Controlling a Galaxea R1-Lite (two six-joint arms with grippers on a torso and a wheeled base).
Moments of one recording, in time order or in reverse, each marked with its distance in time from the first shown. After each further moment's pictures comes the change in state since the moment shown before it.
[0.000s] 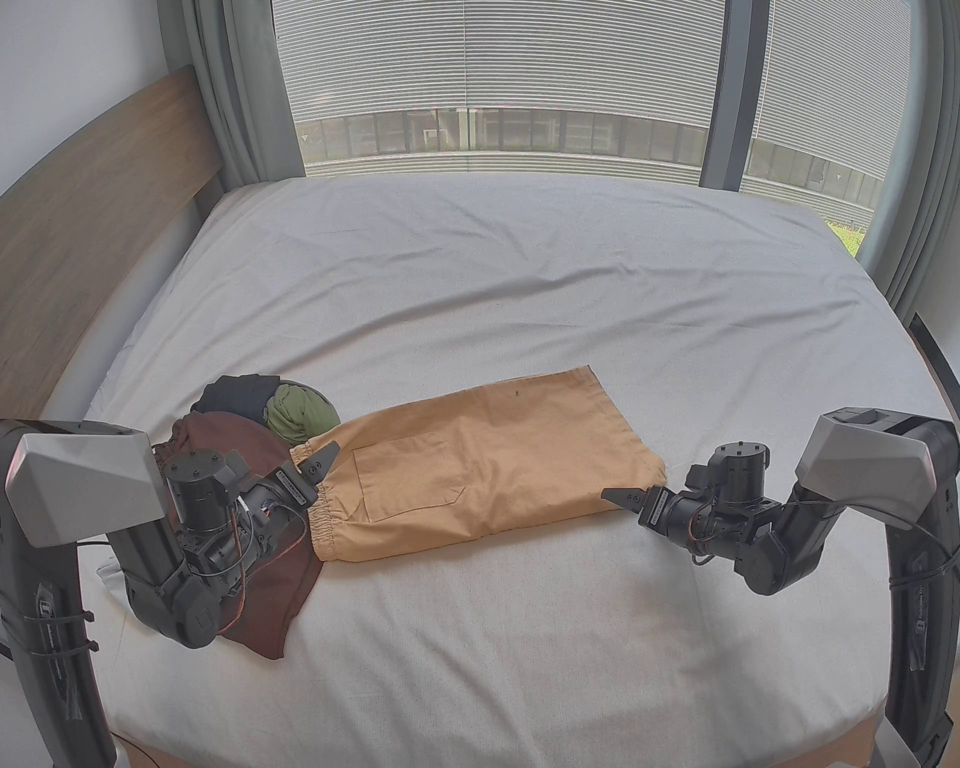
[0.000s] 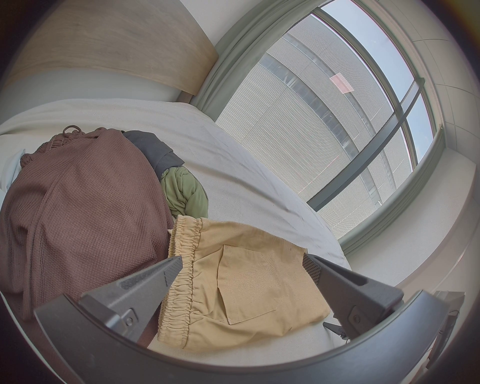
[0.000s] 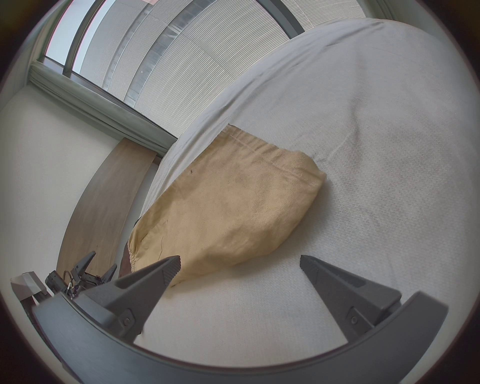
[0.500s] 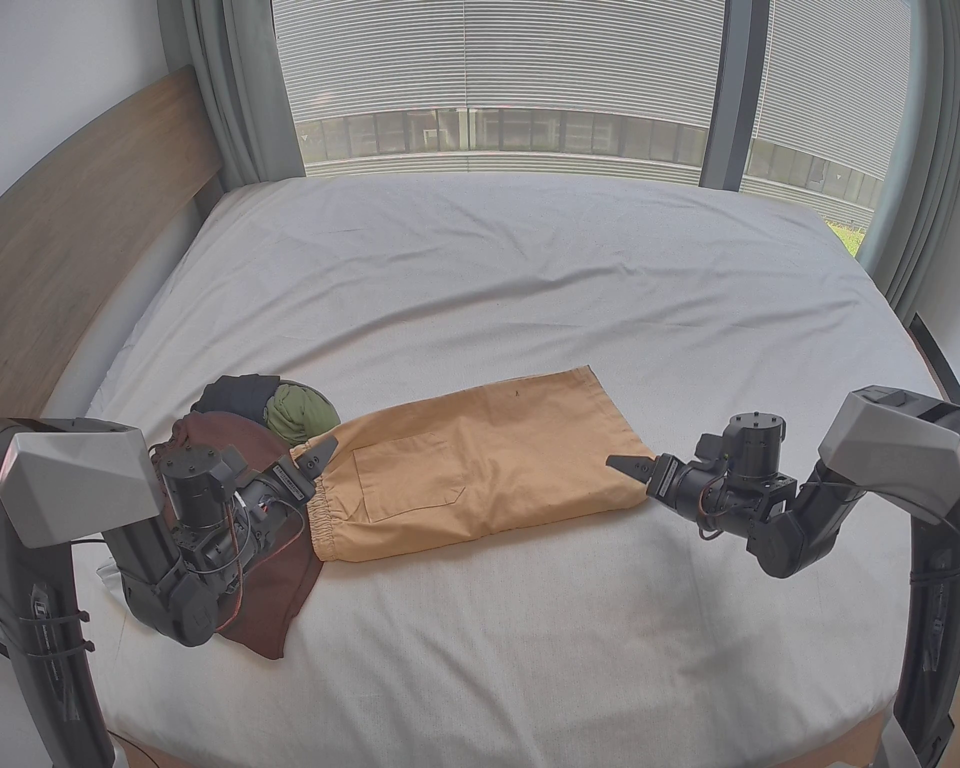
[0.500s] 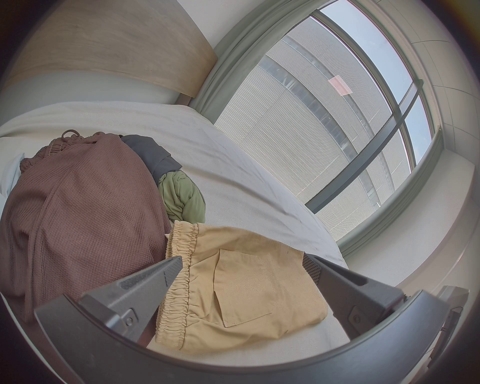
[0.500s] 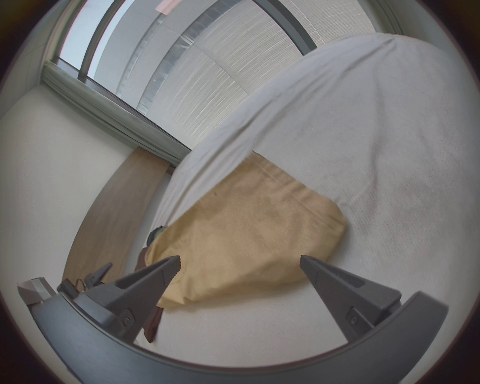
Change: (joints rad) left arm 0.001 -0.020 0.002 0.002 0.000 -0.002; right arm 0.002 -0.107 0.001 0.015 0.001 -0.003
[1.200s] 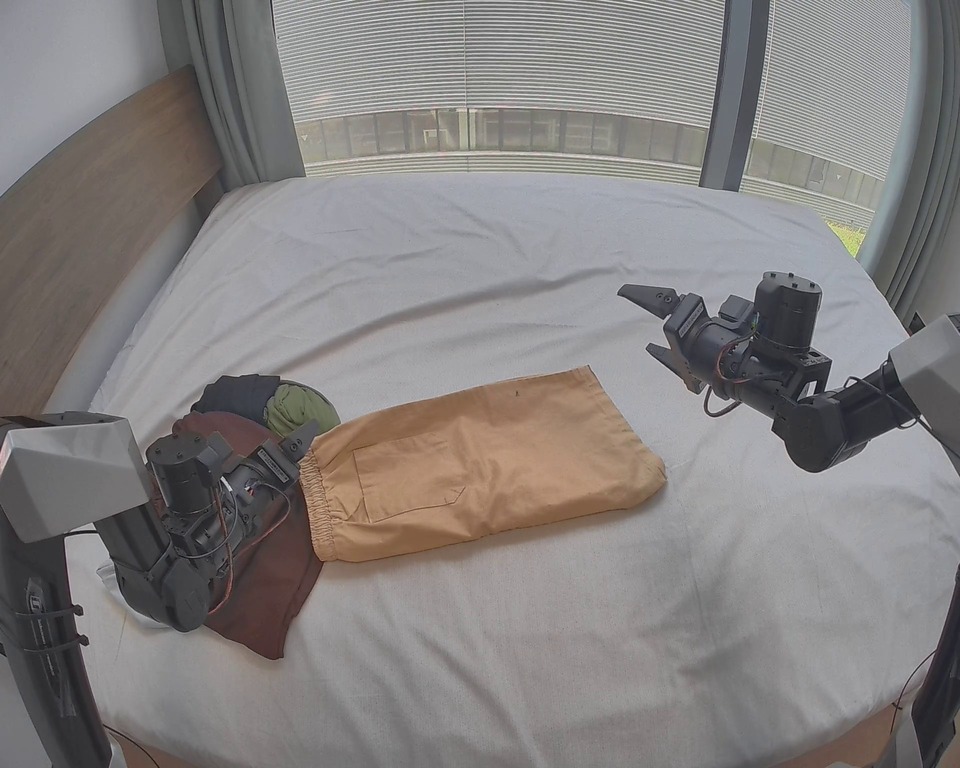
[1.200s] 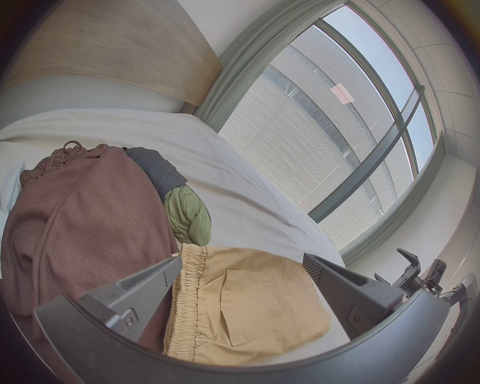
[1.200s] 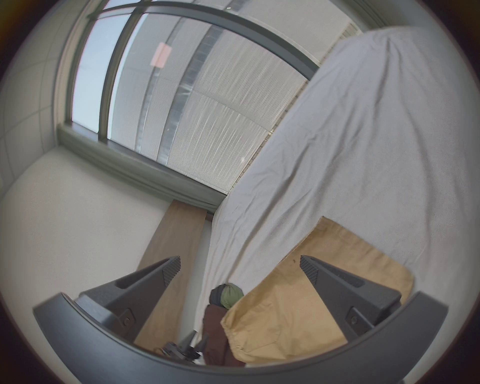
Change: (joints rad) left arm 0.049 -0.003 -0.046 0.016 -0.002 -0.009; right arm 0.018 -0.217 -0.322 0.223 -0.026 0.281
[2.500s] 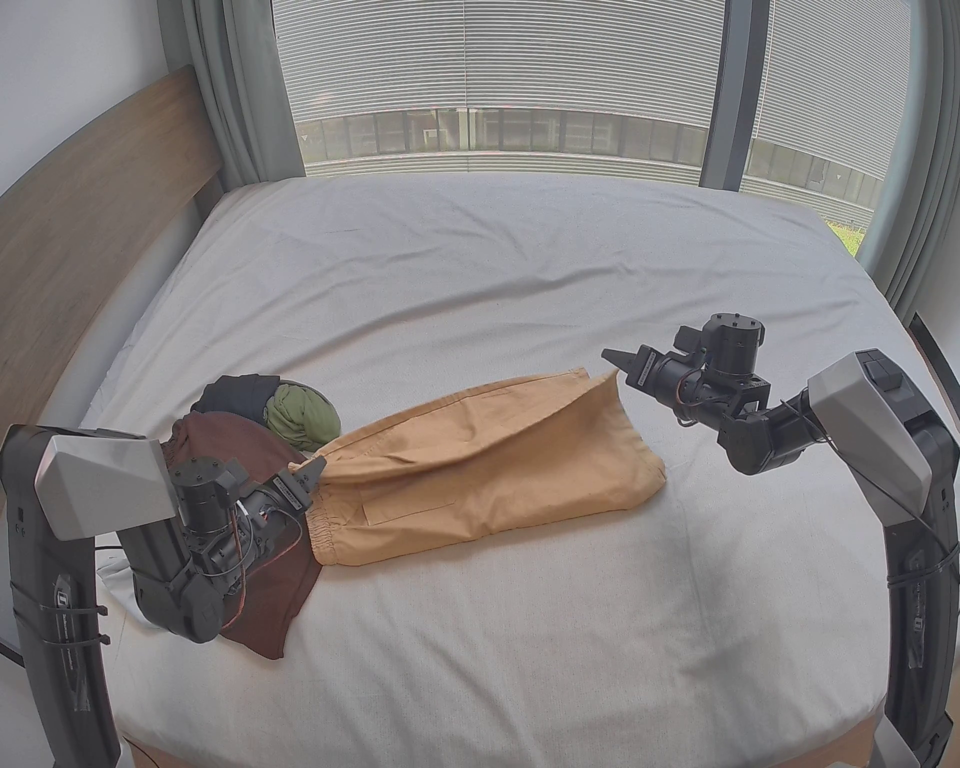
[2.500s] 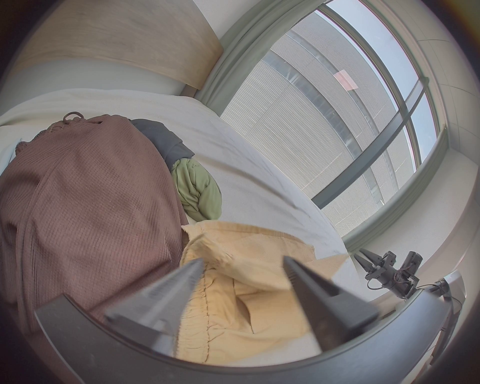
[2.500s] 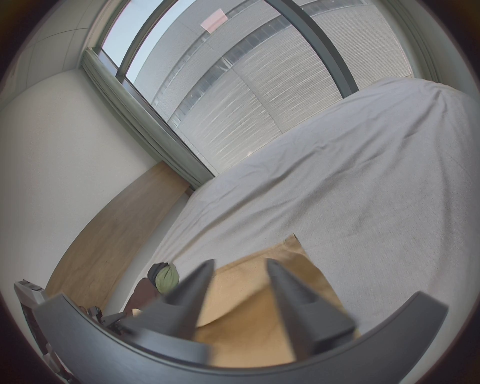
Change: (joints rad) left arm 0.009 0.114 -0.007 -0.035 -0.049 0.013; right arm -0.046 0.345 -0.343 0.070 0.041 -0.407
